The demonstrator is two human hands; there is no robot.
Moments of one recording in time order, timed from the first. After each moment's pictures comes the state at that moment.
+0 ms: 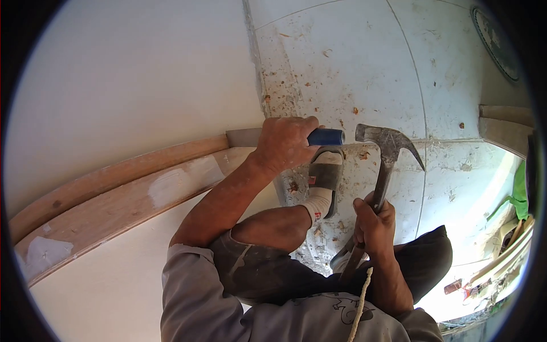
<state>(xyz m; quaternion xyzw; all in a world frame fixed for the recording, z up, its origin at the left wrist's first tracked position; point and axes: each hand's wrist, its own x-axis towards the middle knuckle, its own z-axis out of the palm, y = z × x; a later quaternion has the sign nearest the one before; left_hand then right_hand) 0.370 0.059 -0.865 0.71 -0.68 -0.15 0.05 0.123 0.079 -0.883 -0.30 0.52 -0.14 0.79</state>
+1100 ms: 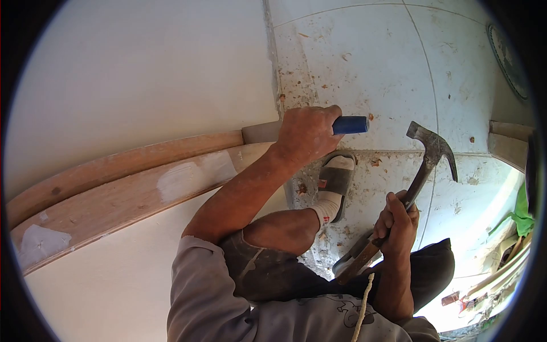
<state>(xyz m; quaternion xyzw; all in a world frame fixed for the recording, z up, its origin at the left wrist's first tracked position) 0.375 0.040 -0.863 0.76 -0.63 -0.15 0.03 0.131 0.059 -0.874 -0.14 0.56 -0.23 0.78</state>
